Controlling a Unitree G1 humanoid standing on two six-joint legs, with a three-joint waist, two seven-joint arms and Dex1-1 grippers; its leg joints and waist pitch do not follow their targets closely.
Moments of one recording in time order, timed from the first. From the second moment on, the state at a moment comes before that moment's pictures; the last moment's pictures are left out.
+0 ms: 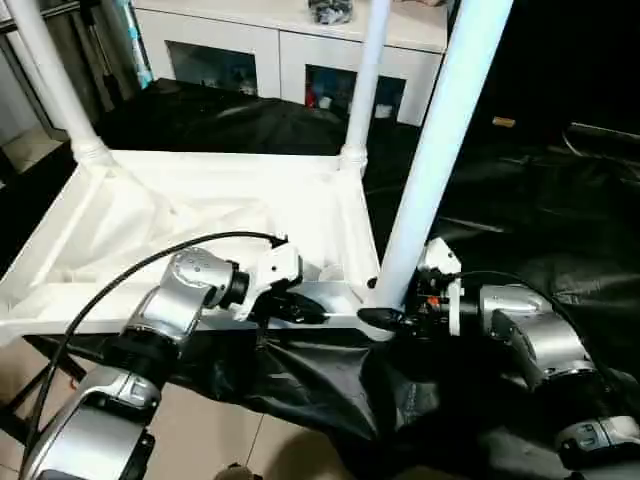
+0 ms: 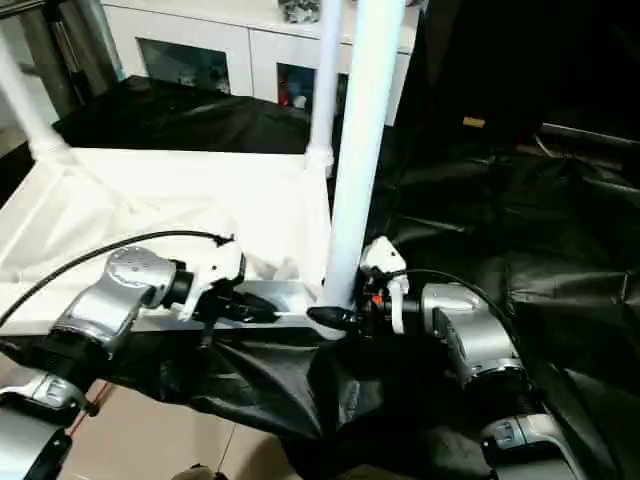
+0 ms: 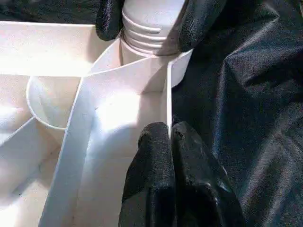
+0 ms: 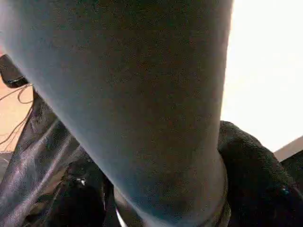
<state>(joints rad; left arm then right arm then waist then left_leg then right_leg) -0.62 0.35 -0.27 0.62 0.03 0.03 -1.35 -0.44 -0.35 0.15 0.47 0.20 0.24 1.19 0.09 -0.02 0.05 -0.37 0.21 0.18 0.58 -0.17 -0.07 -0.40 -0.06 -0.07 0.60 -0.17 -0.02</state>
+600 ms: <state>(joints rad) -0.69 0.17 -0.21 0.74 0.08 0.15 -0.91 -0.56 -0.12 -0.03 0.69 0.15 0.20 0.49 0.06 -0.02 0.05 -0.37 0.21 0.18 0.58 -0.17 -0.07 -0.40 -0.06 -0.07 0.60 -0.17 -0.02</state>
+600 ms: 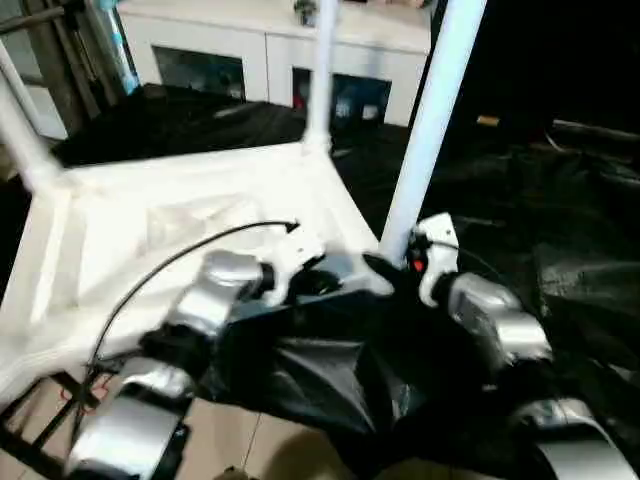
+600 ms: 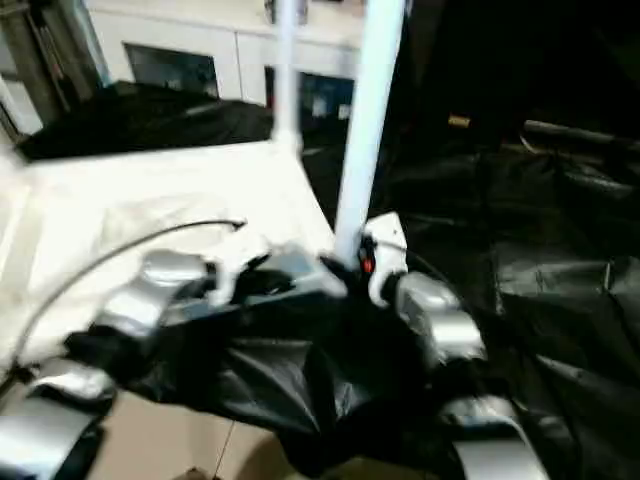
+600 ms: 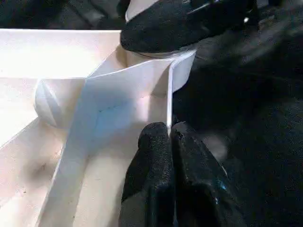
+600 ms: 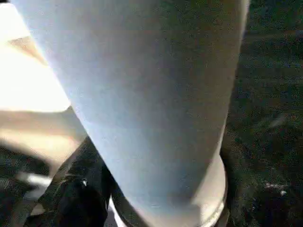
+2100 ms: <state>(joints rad) -0.67 0.32 -0.27 0.72 0.05 0.02 -1.28 -0.46 -0.34 0.12 0.48 0.16 0.30 1.12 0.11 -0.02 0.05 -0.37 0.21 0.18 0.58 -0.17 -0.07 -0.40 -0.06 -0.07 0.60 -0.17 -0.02</state>
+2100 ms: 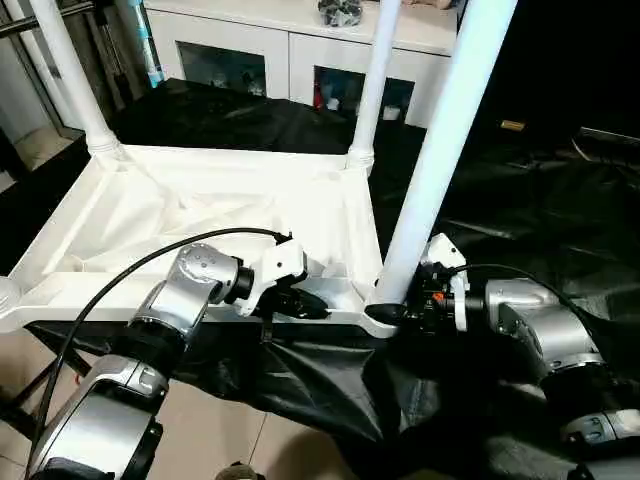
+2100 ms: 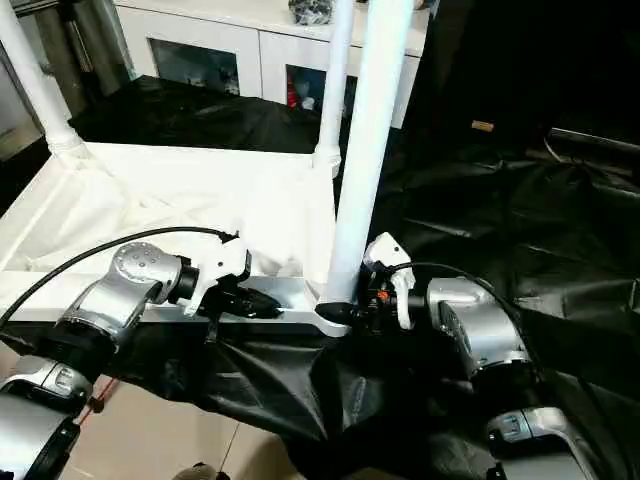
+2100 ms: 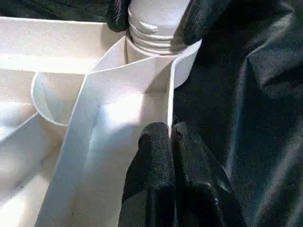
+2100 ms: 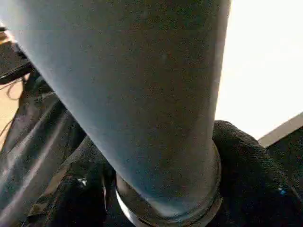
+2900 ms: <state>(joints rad) -0.70 0.14 -0.21 0.74 0.10 0.17 -0.87 -0.62 -0.12 -0.02 0.79 0.08 0.11 0.50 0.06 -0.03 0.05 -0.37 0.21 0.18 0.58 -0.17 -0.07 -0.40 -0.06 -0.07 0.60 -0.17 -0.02</state>
